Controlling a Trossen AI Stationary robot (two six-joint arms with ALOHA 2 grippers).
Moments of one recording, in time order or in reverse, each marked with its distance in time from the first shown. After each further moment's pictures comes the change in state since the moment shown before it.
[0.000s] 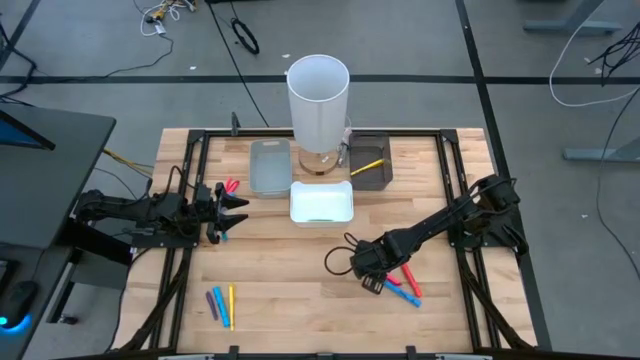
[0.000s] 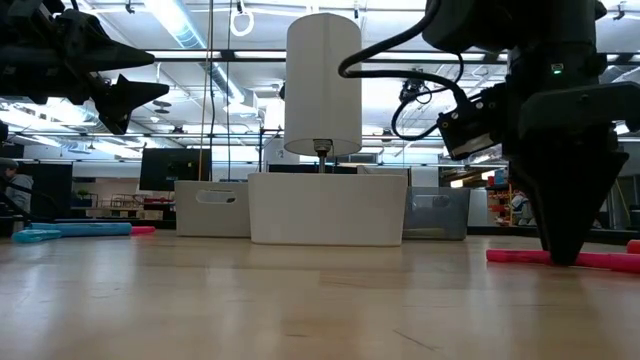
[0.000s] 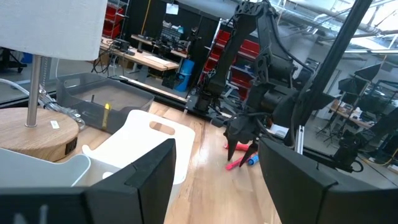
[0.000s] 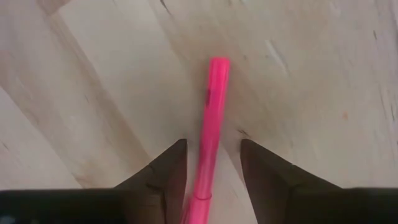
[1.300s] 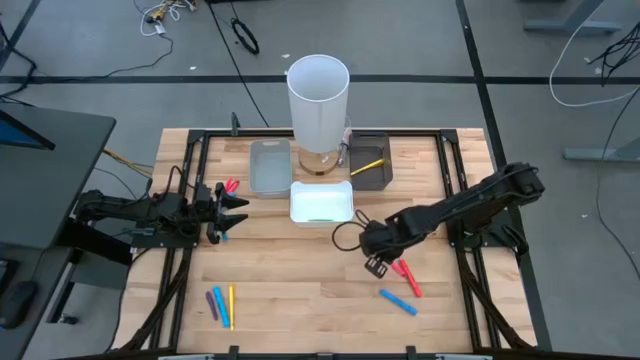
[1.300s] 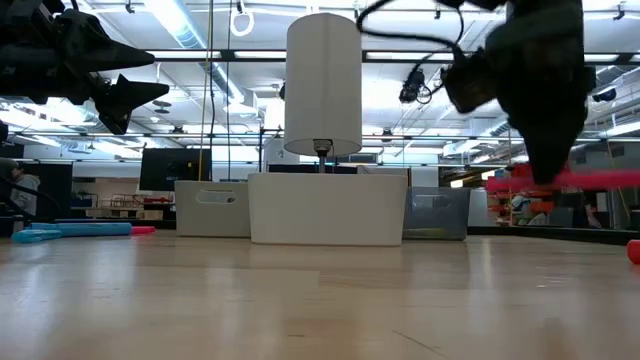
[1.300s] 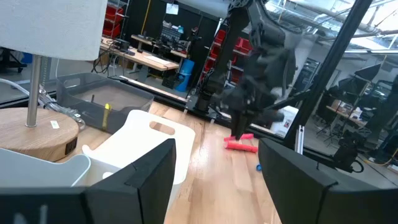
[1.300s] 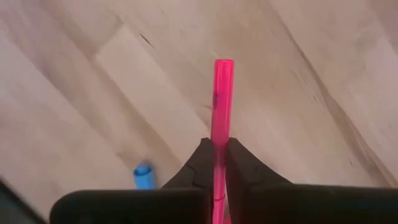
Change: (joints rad) left arm 0.000 0.000 0.000 0.000 0.000 0.000; right arm -0.091 -0.236 -0.006 -0.140 -0.047 0.125
